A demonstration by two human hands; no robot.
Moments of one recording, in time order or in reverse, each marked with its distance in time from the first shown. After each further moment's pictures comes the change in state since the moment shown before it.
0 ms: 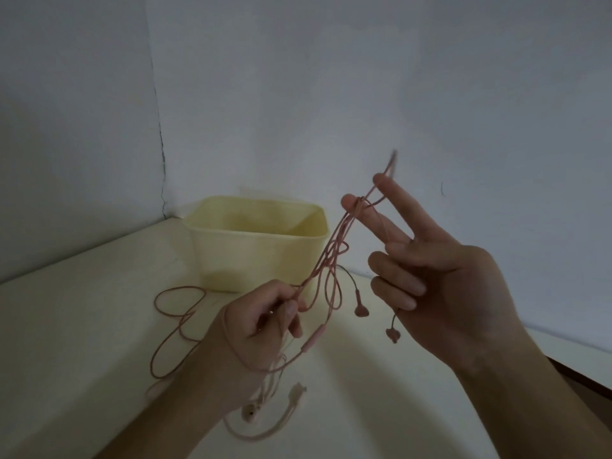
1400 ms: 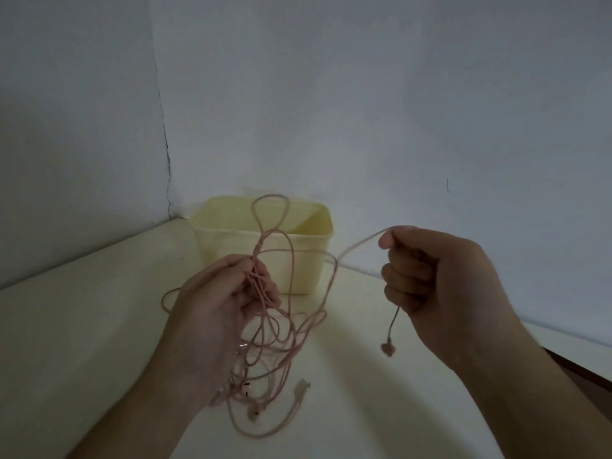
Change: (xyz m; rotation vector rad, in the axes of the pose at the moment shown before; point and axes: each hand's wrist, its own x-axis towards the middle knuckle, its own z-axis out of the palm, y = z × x) left_hand 0.007 0.051 -0.021 -0.424 0.234 -0.255; right_hand 0.008 0.010 -0.004 -0.190 0.392 0.060
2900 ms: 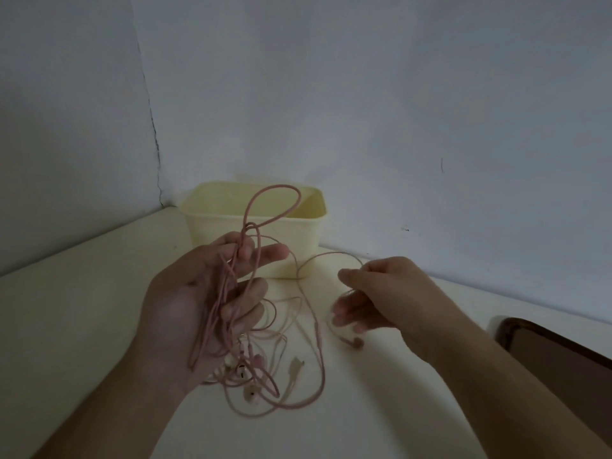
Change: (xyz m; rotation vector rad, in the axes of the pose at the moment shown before) left_hand -0.018 0.028 0.007 0.034 -0.286 -0.142; right_hand 0.005 0.034 -0.002 -0.624 0.007 0.302
